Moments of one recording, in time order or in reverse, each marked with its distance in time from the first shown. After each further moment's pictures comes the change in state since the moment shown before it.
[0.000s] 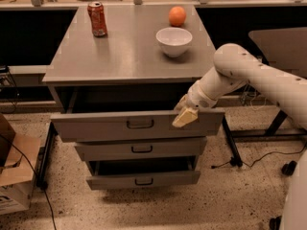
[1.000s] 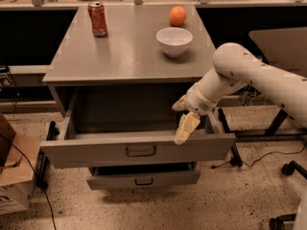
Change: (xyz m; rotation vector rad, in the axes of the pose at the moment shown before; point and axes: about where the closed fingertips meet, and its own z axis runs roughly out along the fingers) arm -0.010 0.035 -0.005 -0.064 -0.006 -0.026
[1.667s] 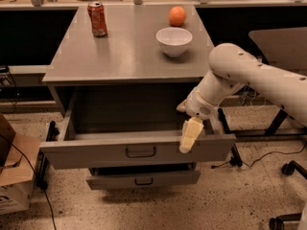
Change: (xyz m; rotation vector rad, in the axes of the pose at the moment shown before) arm 0.012 0.024 0.001 -0.047 0.103 0.025
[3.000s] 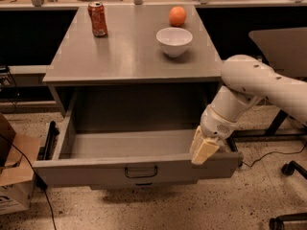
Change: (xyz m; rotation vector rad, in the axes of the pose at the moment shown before) arm 0.049 0.078 -0.007 -0.122 0.098 0.043
